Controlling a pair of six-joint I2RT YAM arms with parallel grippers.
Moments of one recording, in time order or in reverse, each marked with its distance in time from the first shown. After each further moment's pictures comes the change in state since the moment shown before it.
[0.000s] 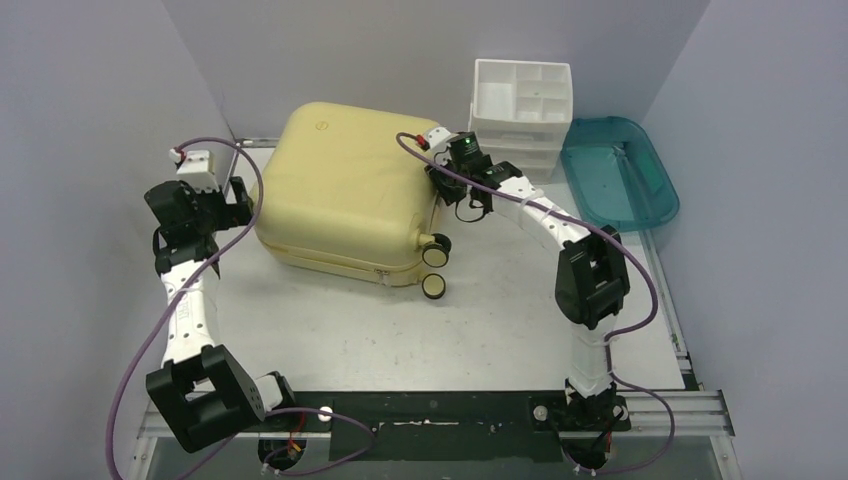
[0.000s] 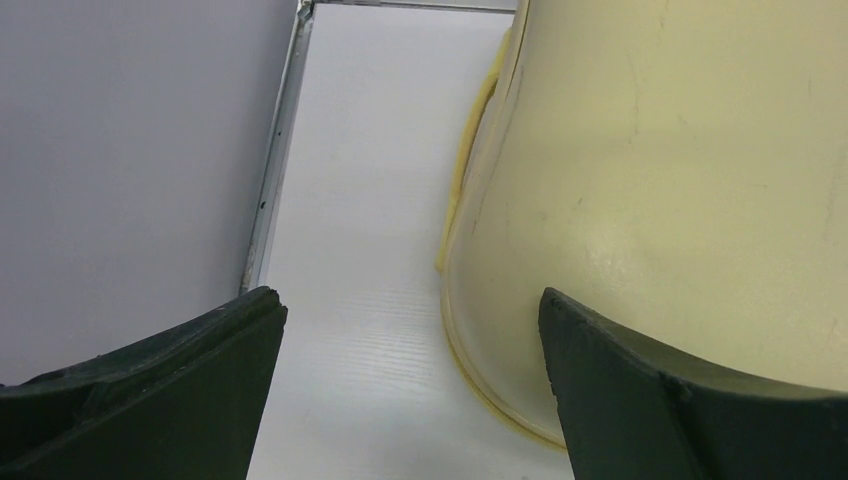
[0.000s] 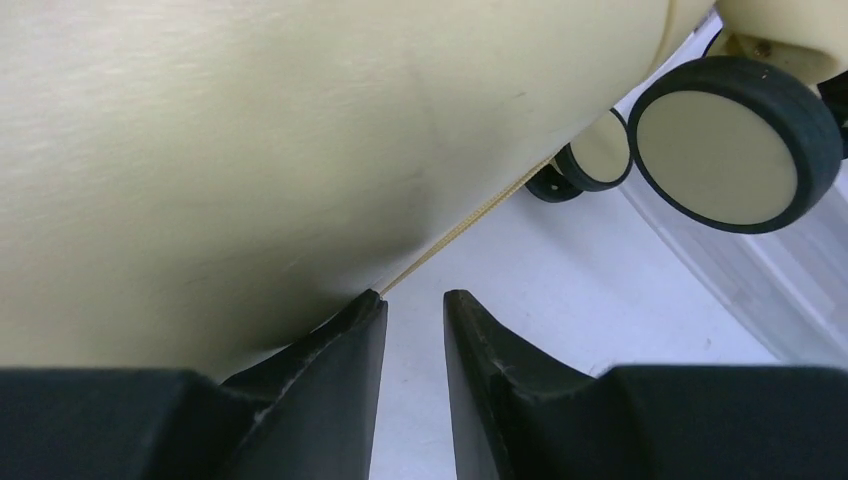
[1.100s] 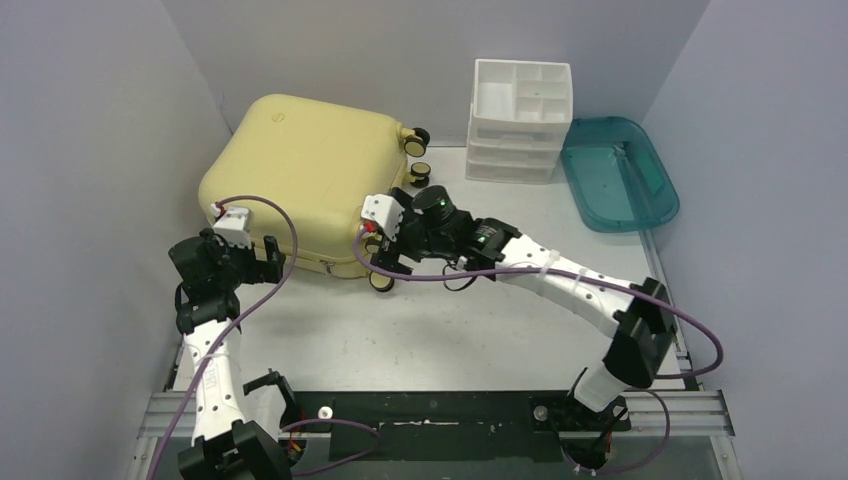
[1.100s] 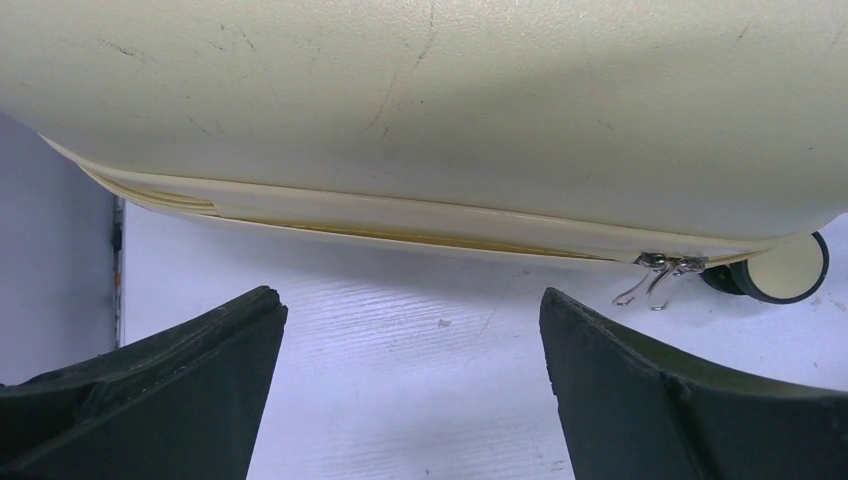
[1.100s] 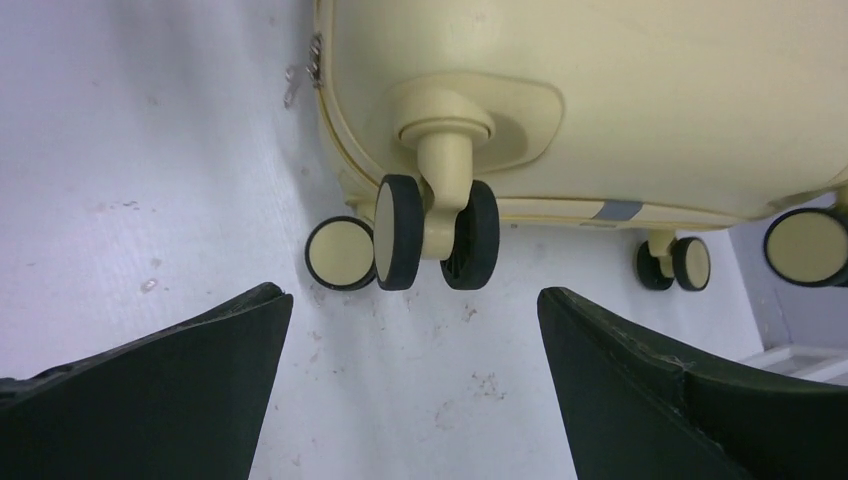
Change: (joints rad) left arm 0.012 -0.383 -0.349 -0.150 0.186 0.146; right arm 0.401 -0.425 -0.272 0.077 -0.167 -0.261
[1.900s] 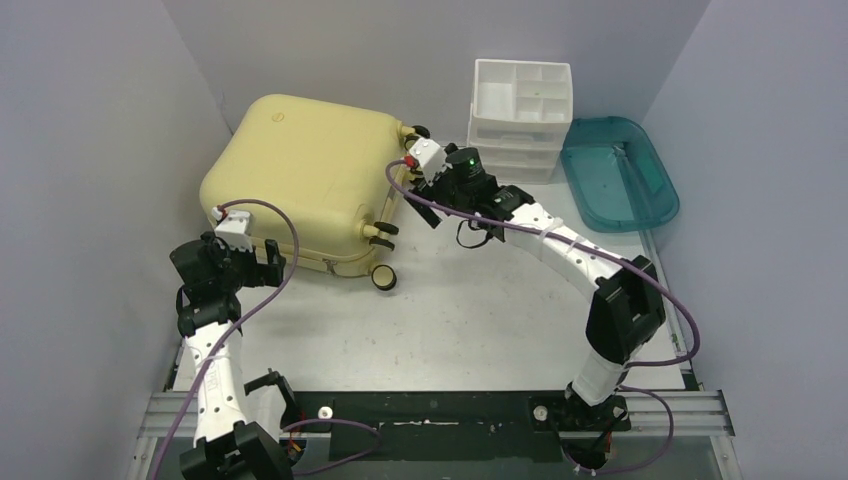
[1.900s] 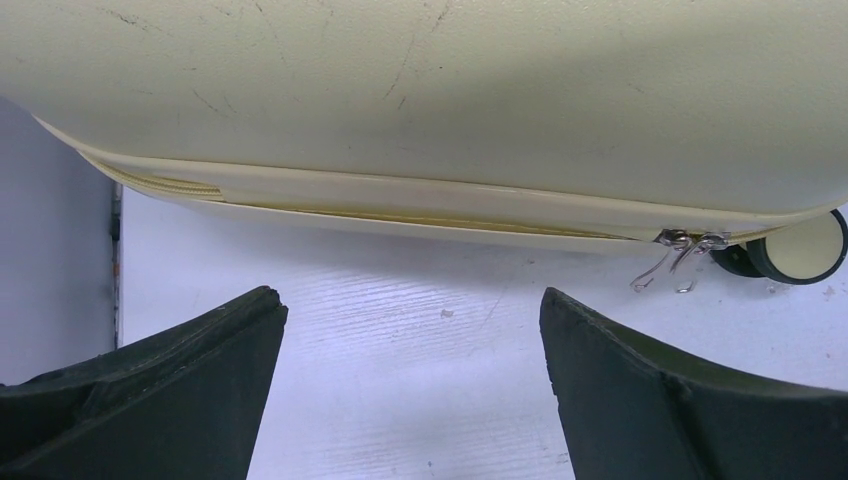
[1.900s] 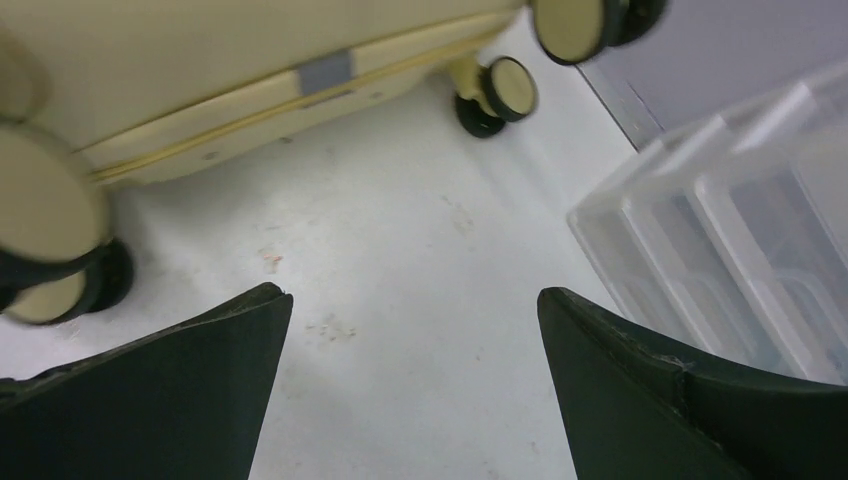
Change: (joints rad) left arm 0.002 -0.009 -0.023 0.000 0.001 0.014; right arm -0.283 0.188 0.062 0.081 0.289 0.124
